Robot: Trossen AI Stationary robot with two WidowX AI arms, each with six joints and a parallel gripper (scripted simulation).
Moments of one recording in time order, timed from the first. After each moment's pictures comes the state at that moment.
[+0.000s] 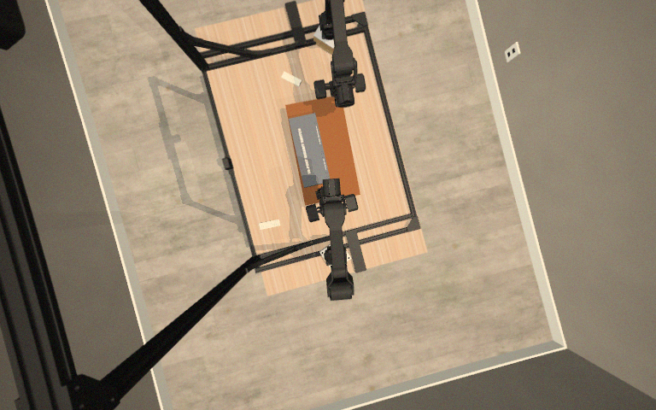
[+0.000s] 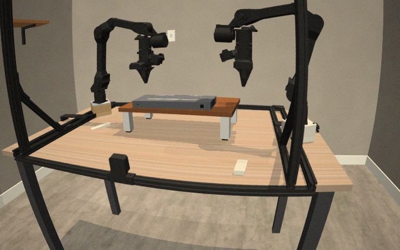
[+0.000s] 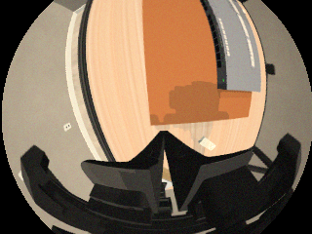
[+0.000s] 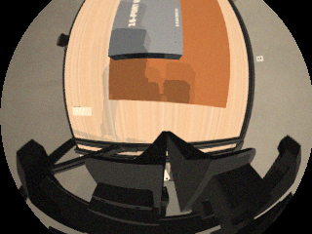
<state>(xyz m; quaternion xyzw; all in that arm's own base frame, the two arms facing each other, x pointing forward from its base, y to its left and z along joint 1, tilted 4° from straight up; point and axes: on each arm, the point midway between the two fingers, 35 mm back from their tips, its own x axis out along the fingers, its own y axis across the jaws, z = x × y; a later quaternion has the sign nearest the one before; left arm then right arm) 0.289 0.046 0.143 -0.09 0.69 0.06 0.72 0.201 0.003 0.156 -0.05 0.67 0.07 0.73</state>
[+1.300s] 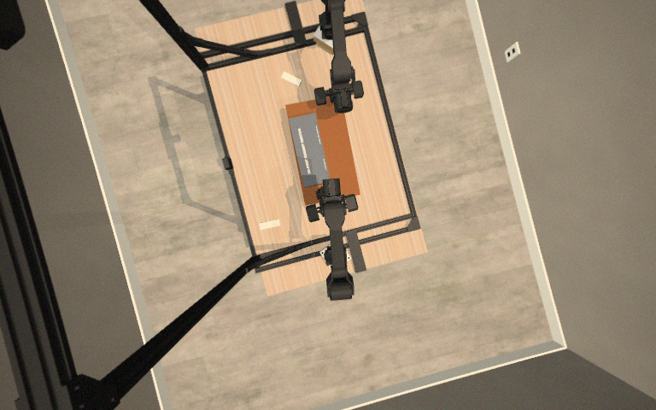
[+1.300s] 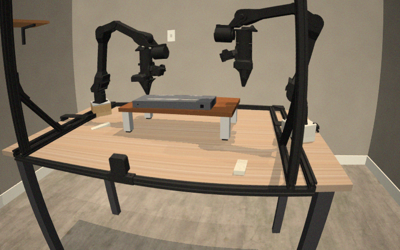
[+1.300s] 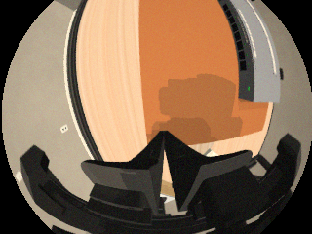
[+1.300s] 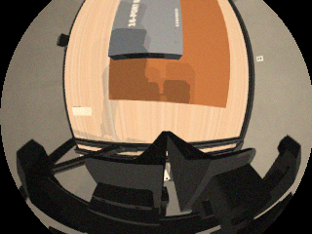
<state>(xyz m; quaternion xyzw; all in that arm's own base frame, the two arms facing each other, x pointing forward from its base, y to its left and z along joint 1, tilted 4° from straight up) 0.299 0.045 0.092 -0.09 0.68 0.07 0.73 0.201 0.003 0.156 -0.05 0.67 0.07 0.73</state>
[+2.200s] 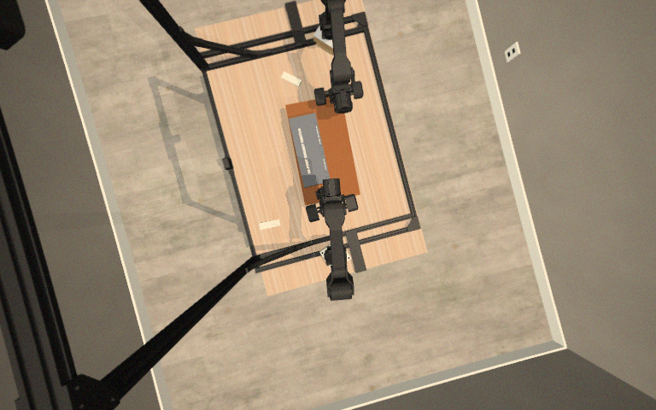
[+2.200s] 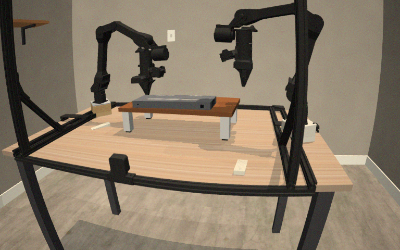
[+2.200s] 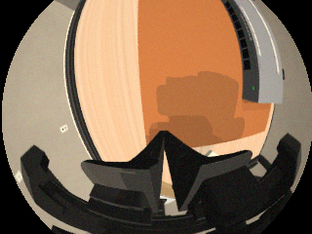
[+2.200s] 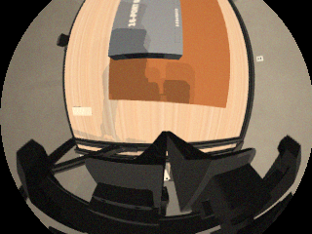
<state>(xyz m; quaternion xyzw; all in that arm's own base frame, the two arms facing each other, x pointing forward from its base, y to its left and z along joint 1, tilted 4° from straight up) 0.298 0.045 0.085 -0.09 0.68 0.07 0.73 0.201 0.003 0.156 -0.05 0.67 0.07 0.73</state>
